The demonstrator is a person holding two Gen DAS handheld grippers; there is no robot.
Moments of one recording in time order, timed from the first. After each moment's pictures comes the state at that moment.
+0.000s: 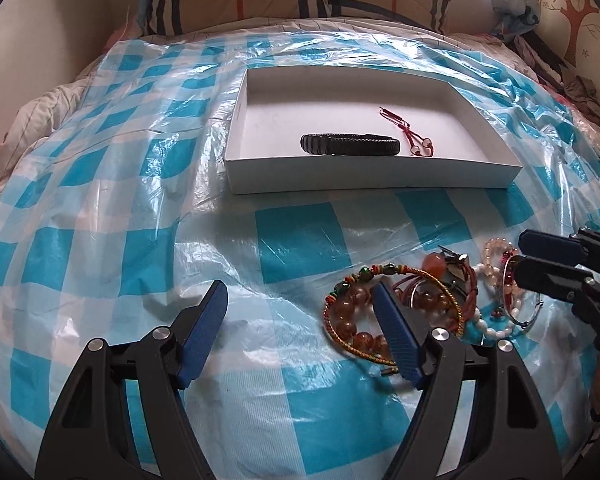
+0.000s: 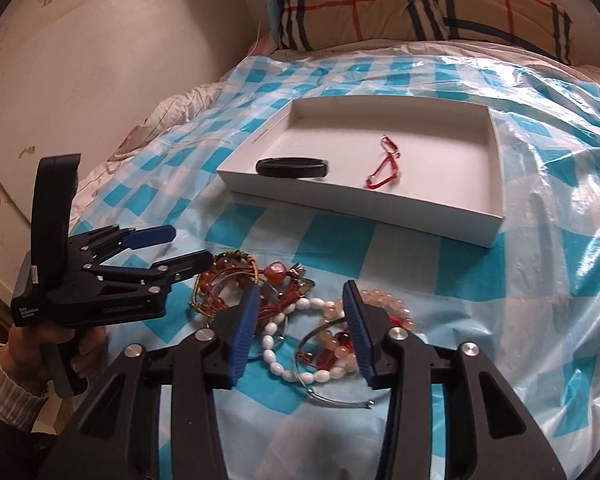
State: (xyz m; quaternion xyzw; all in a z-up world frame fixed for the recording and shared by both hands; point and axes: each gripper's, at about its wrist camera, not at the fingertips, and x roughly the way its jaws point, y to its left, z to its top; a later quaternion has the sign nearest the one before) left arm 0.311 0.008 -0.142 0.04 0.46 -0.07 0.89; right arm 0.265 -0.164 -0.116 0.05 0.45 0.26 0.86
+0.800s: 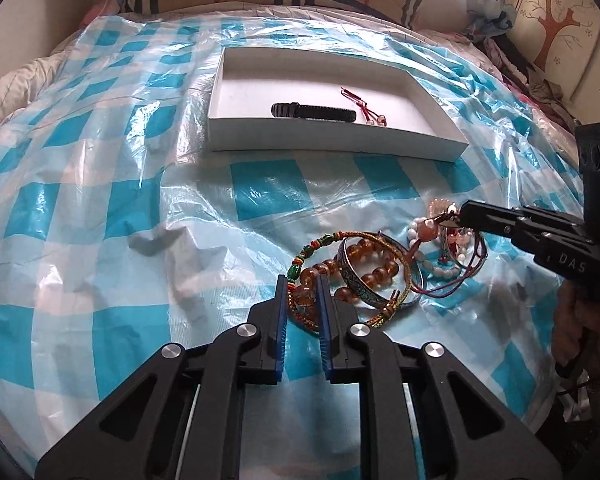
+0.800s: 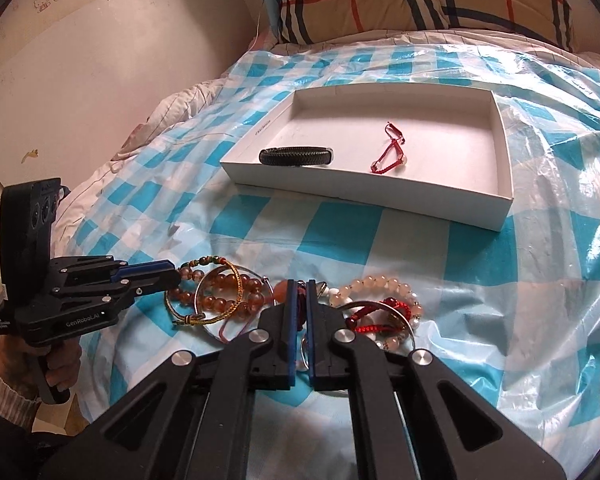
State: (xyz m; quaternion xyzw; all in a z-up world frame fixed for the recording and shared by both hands) left arm 0.270 0.025 -0.136 -0.01 0.49 -0.15 0.86; right arm 0.253 -0.175 -0.111 0.07 0.44 0.25 0.86
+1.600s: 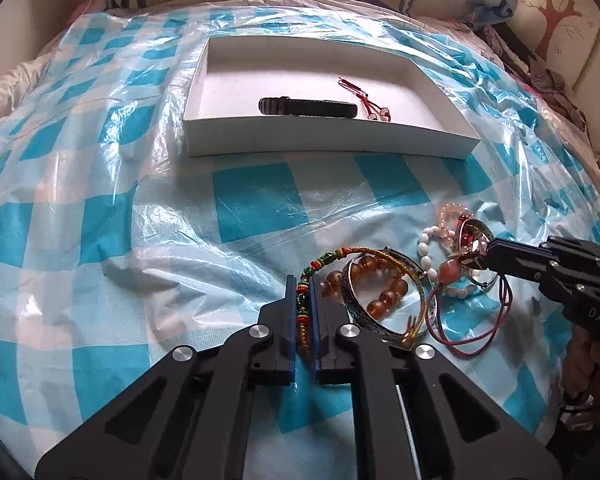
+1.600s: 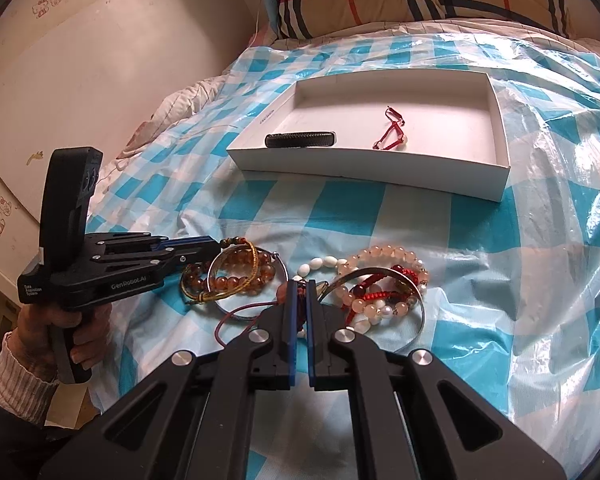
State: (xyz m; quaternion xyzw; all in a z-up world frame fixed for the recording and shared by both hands) left arm 0.296 0.009 -0.145 0.01 0.50 -0.15 0.86; right arm 0.239 -0.178 -0.116 0.09 0.45 0.26 0.85
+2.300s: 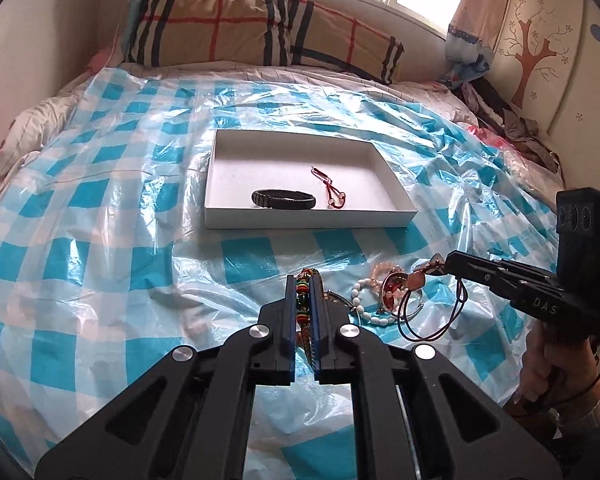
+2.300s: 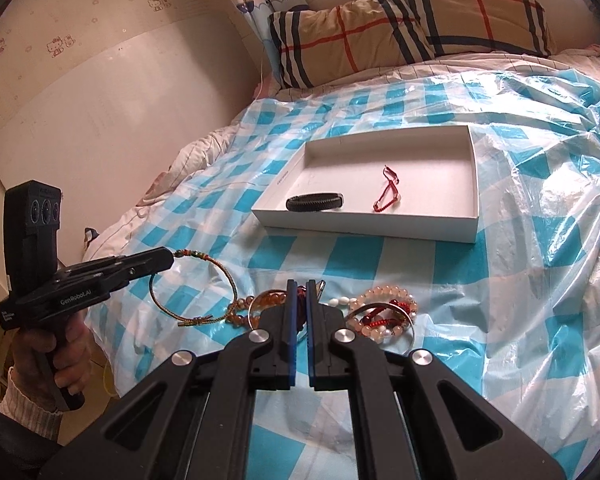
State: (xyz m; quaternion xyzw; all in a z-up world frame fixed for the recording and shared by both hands) left arm 0.241 0.024 -0.050 -0.03 0.40 -0.16 0.90; right arm 0.213 -0.199 -0.059 0.13 0.38 0.25 0.88
